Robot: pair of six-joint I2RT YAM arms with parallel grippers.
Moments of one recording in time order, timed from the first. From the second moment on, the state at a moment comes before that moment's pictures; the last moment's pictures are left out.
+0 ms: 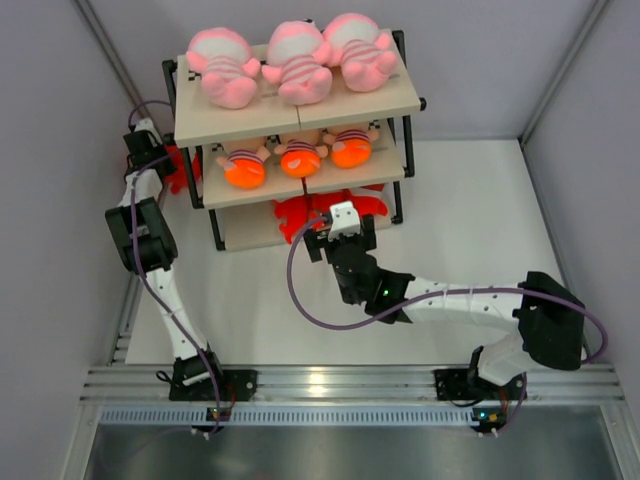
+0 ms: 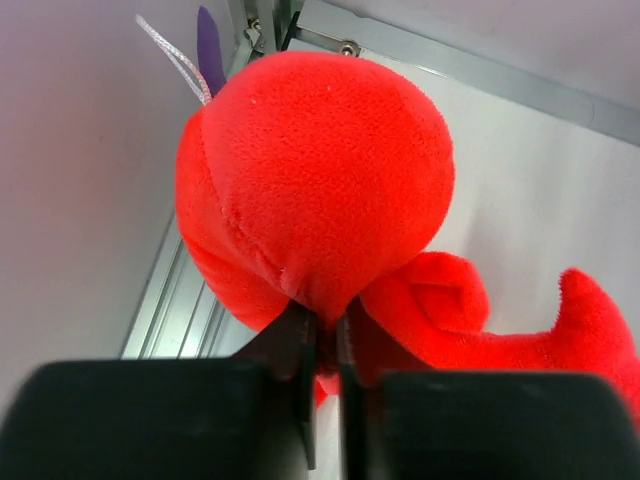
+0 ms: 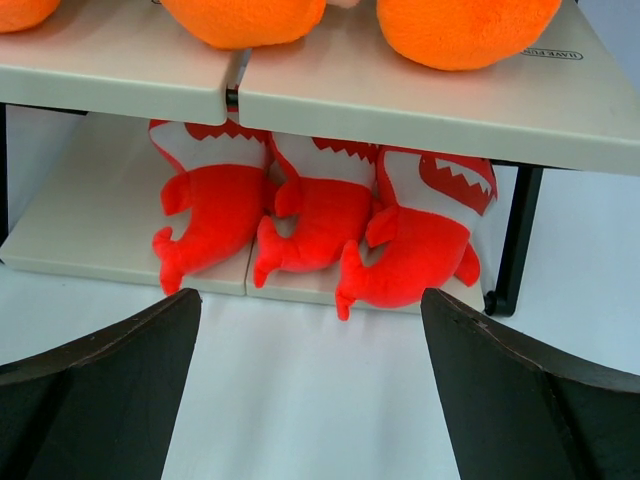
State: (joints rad) left arm 0.36 2.37 1.95 -0.11 0.08 -0.08; right arm 1.19 1.47 0.95 0.39 0.95 0.03
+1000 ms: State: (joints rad) left arm 0.52 1.21 0.88 -0.32 0.20 0.09; right arm 1.22 1.47 1.14 0.13 0.16 0.20
